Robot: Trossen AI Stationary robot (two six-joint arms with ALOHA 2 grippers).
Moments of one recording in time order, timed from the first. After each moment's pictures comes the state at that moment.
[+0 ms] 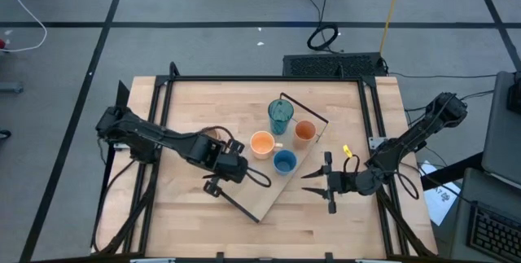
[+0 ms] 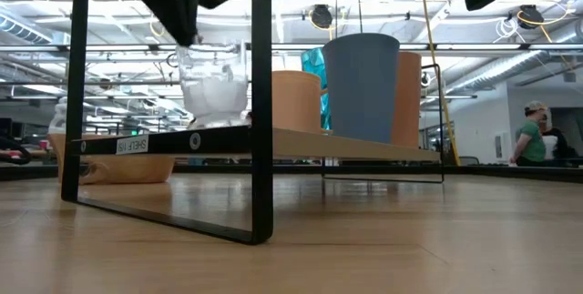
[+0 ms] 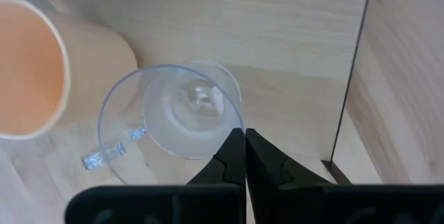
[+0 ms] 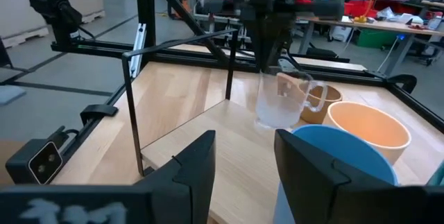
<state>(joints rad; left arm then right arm) -0.29 1.65 1.43 -1.05 -0.08 0.21 0.69 1.19 0.48 0.47 0.66 0.07</state>
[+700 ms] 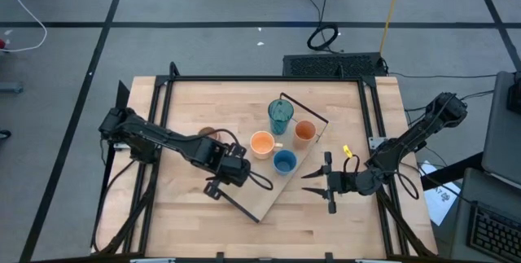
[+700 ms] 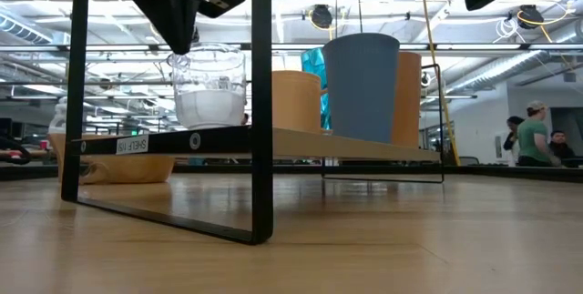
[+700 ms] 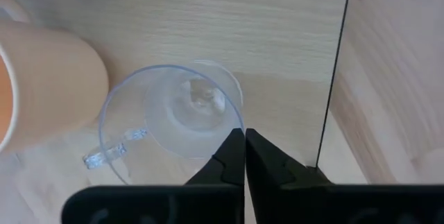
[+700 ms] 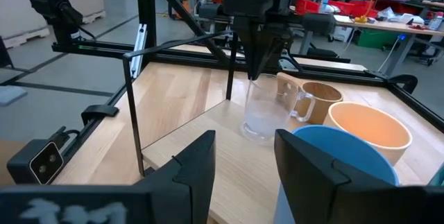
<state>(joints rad) -0.29 1.69 1.43 -1.04 -0.02 0.23 0.69 1.19 0.48 0.48 0.66 0.07</state>
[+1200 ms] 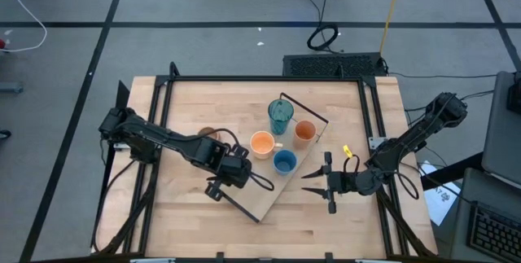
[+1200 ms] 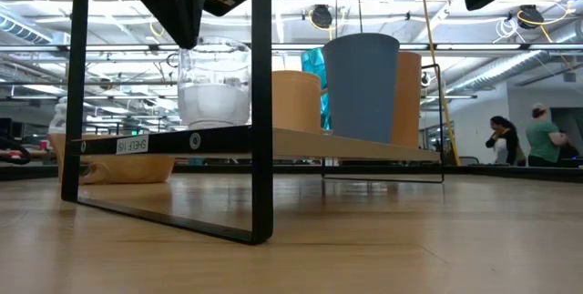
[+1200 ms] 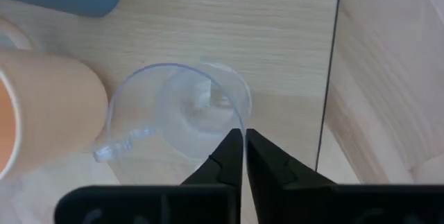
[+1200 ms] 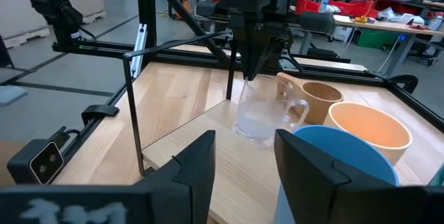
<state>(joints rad) -0.29 1.69 1.43 -0.99 0.00 0.26 0.69 1.19 0.48 0.48 0.66 0.07</state>
